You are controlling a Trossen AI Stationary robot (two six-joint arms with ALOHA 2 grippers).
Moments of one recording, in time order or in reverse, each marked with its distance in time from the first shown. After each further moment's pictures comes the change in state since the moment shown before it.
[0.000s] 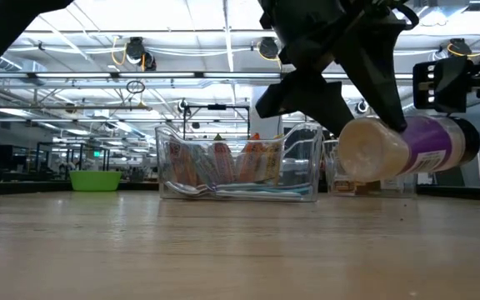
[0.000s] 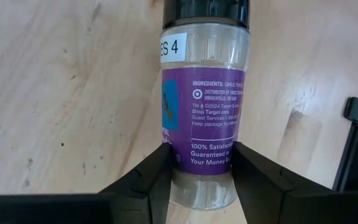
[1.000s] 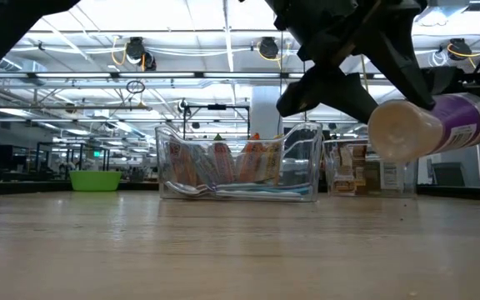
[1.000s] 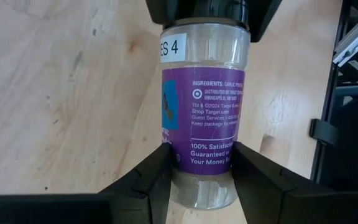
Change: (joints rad) left arm 0.032 -0.003 0.002 0.107 0.046 0.037; right arm -0.002 0.000 0.000 -0.040 0.057 -0.024
